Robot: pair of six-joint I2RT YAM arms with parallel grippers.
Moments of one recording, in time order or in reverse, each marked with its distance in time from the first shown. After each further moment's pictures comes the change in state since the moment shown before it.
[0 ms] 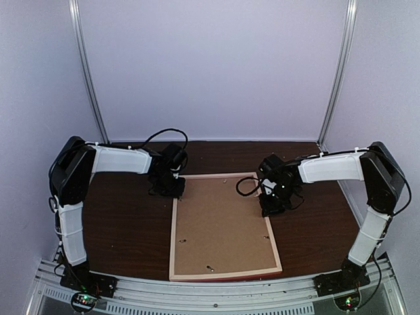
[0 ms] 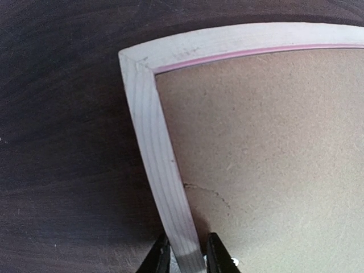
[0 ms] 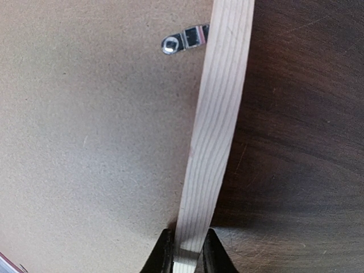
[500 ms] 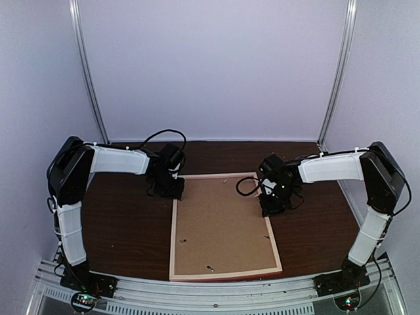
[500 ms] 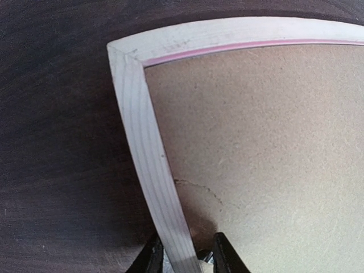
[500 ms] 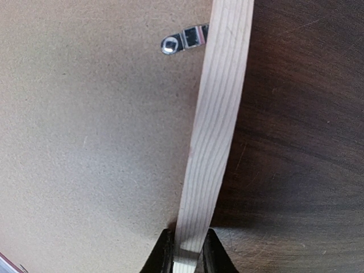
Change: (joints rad) left arm 0.014 -0.017 -0.037 0.039 0.071 -0.006; right arm 0.000 0.001 0.000 0.001 0.000 0.000
